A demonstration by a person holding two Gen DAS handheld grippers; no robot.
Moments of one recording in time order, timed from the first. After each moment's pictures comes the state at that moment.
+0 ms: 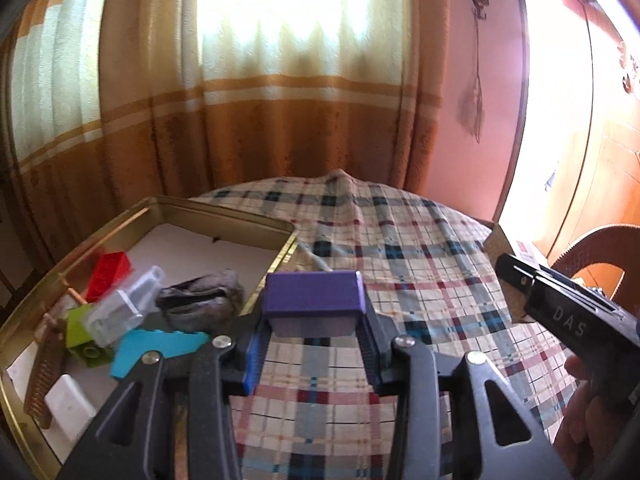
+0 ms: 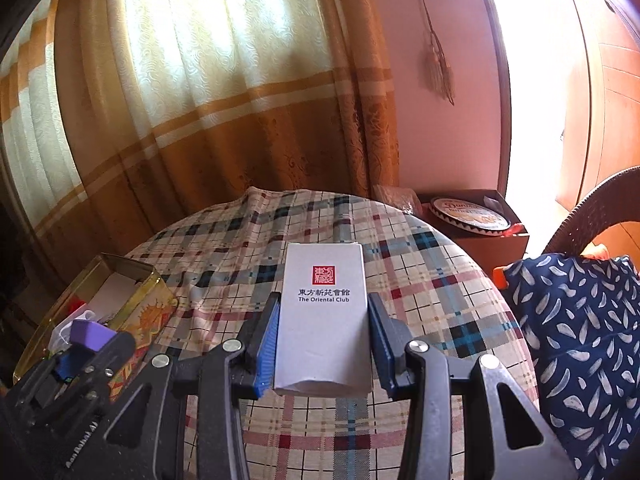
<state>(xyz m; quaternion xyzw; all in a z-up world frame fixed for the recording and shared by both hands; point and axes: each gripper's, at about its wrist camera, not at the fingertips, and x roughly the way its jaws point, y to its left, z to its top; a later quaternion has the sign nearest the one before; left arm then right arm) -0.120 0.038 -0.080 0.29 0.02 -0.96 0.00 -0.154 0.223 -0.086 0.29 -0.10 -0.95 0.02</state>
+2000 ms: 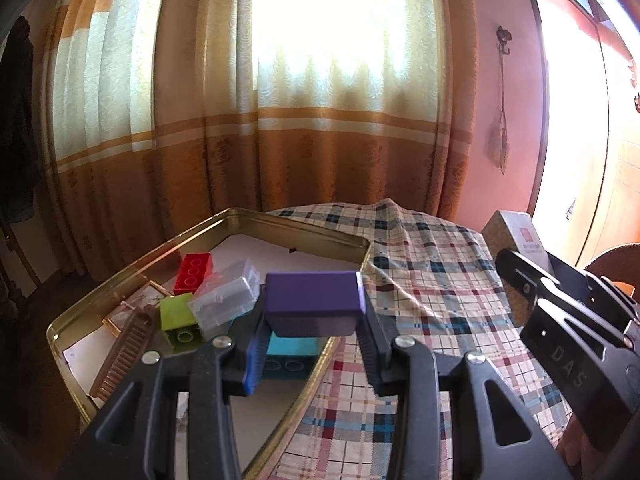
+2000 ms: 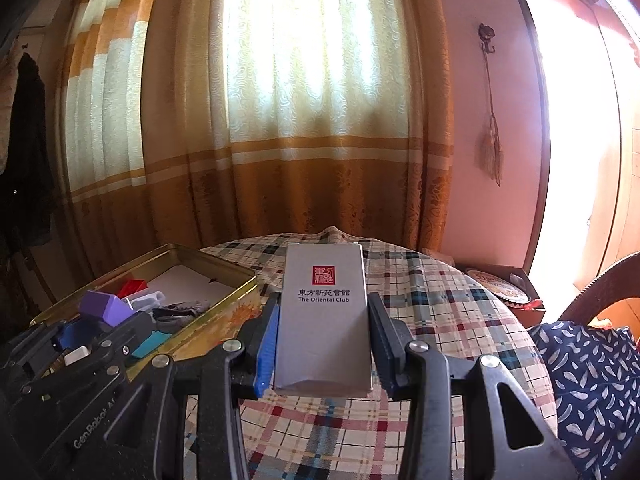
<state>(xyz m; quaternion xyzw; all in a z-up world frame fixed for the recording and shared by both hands) -0.070 -0.011 -0.069 0.24 0.03 -0.97 0.06 -0.094 0.145 -0.061 0.19 0.00 -0.98 0.09</state>
